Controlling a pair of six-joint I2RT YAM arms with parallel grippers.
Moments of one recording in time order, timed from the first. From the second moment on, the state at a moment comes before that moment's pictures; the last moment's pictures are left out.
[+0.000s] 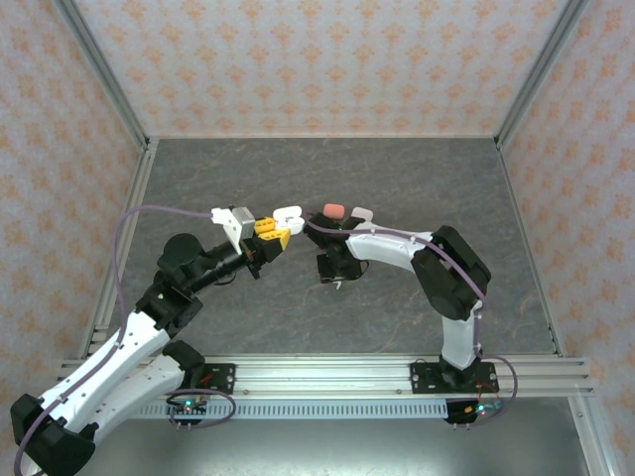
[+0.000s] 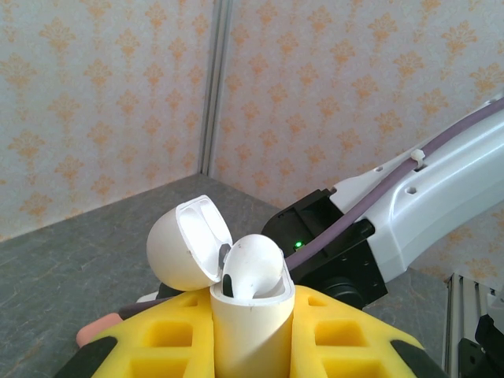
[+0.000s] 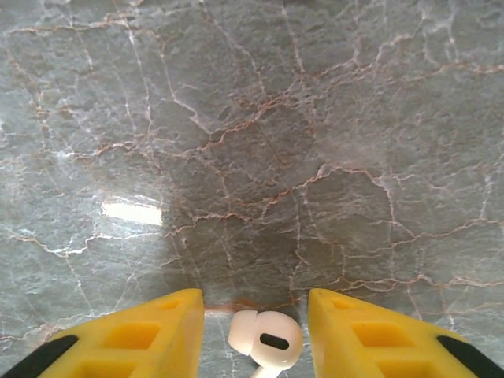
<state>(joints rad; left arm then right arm) -0.52 0.73 0.61 0.14 0.39 -0.17 0.82 1.91 1.28 -0.80 0.00 0.64</state>
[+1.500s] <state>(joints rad) -0.52 0.79 0.60 0.21 0.37 -0.26 0.80 1.32 1.28 -0.66 0.13 0.31</state>
